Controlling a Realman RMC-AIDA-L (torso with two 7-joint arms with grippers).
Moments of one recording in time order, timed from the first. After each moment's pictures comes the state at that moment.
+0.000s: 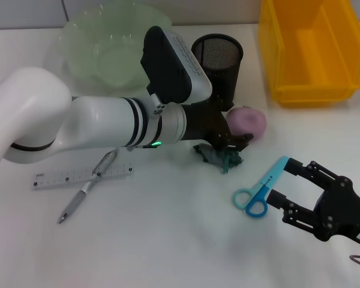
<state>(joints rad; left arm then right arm) -0.76 -2.08 2.06 0.64 1.25 0.49 -1.45 0.24 2.08 -0.56 -0.21 -1.80 -1.71 0.78</state>
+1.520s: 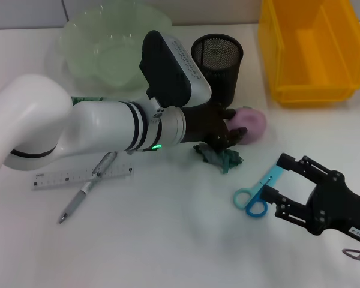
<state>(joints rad) -0.75 -2.08 2.10 0.65 1.20 0.46 -1.44 0.27 2.08 -0.56 -0.19 -1.80 -1.70 0.77</state>
